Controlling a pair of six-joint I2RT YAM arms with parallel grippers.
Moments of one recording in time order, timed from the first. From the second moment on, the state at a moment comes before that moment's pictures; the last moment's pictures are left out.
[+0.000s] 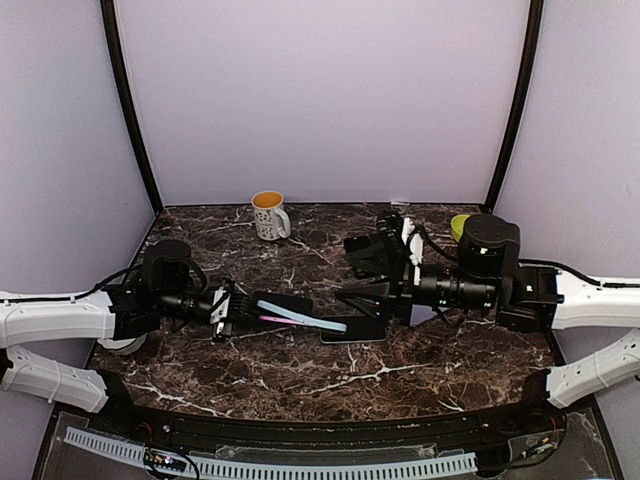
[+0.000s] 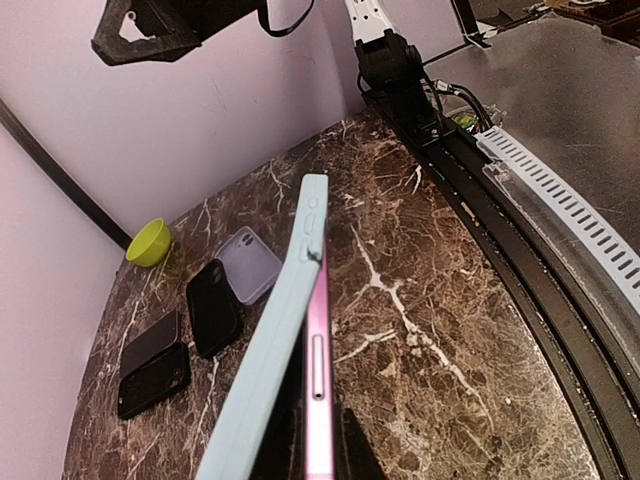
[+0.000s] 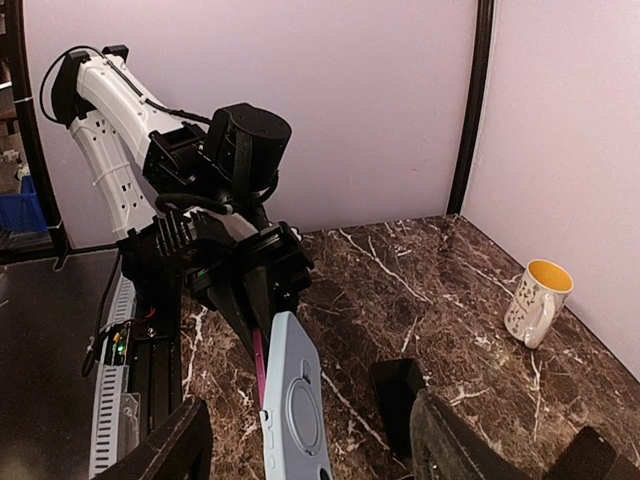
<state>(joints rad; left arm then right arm) -0.77 1.10 0.55 0.17 0.72 0.78 1.14 1.08 0.79 0.17 -0.17 -0.07</state>
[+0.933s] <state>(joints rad) -0.82 1.14 0.55 0.13 0.64 0.82 1.19 1.54 1.22 -0.22 -0.22 -0.12</state>
